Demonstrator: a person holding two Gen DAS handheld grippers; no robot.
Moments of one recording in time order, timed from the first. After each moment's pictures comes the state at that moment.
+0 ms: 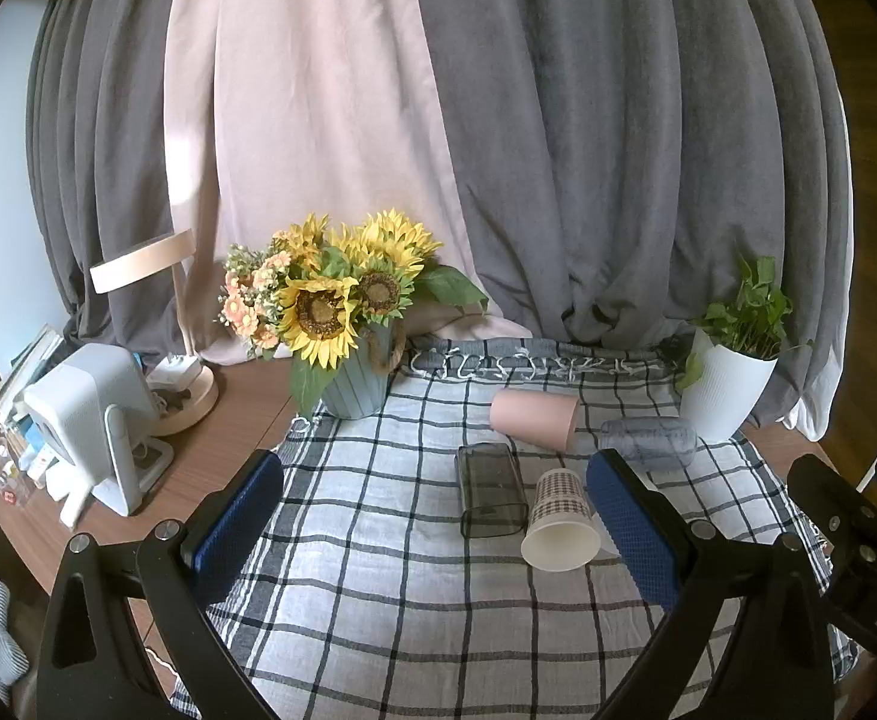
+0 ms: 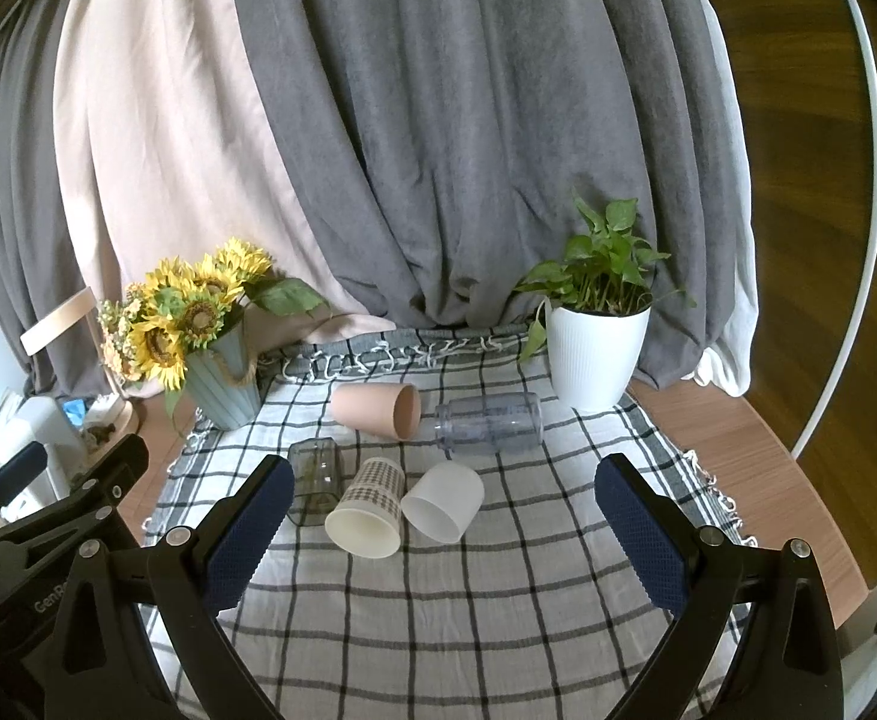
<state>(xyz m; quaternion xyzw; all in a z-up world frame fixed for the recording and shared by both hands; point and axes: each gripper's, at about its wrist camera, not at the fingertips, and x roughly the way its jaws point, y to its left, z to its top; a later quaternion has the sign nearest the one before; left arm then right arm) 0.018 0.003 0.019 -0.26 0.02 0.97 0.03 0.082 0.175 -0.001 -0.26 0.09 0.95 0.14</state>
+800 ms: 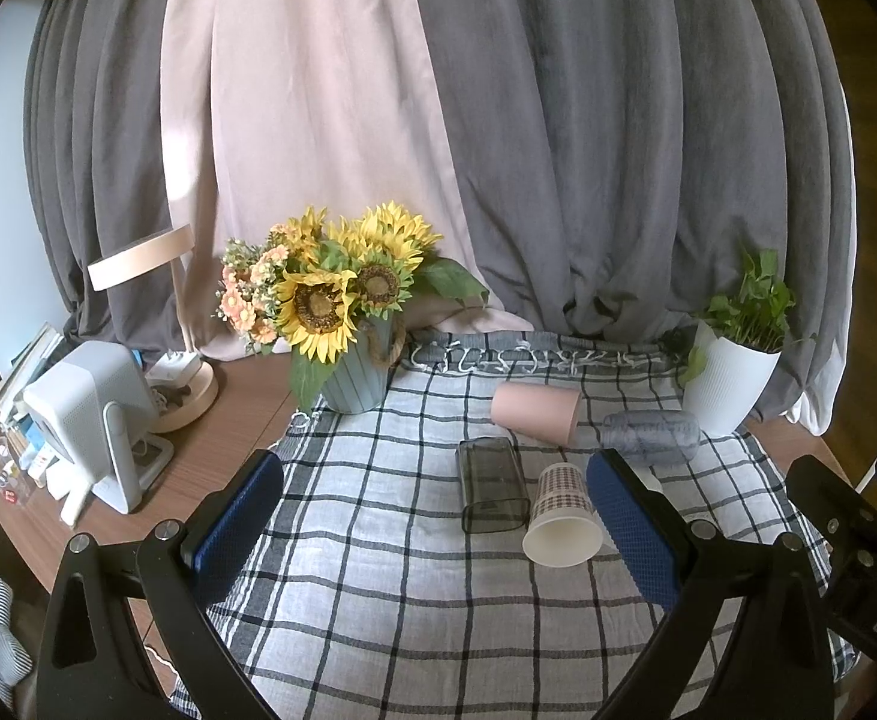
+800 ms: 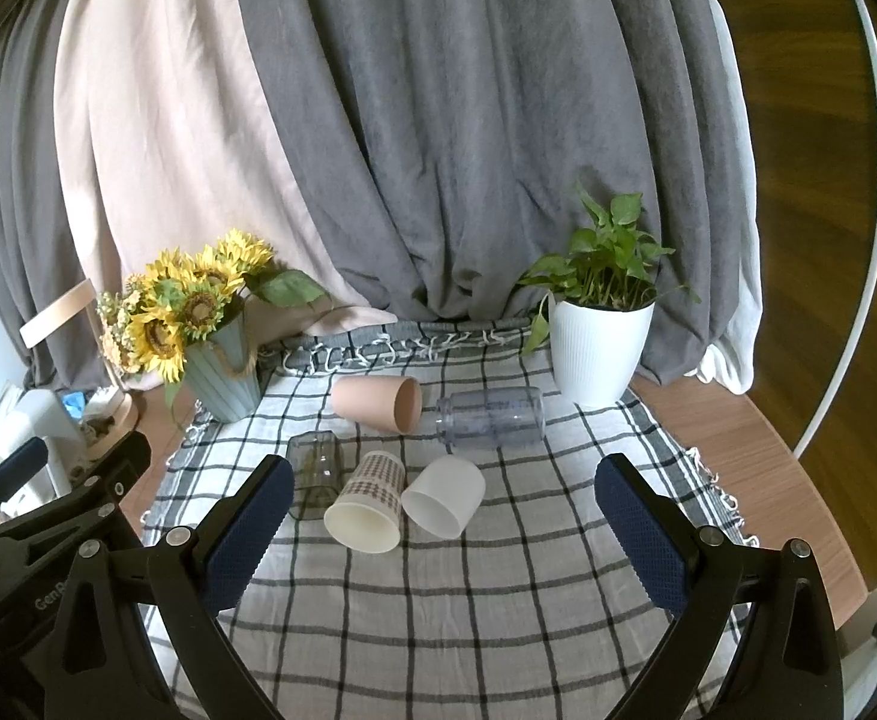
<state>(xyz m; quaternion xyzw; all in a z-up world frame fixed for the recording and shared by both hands) 0.016 0.001 0.013 -0.27 0.02 0.96 0.03 0.080 0.174 -0.004 -0.27 0.09 0.95 0.14</state>
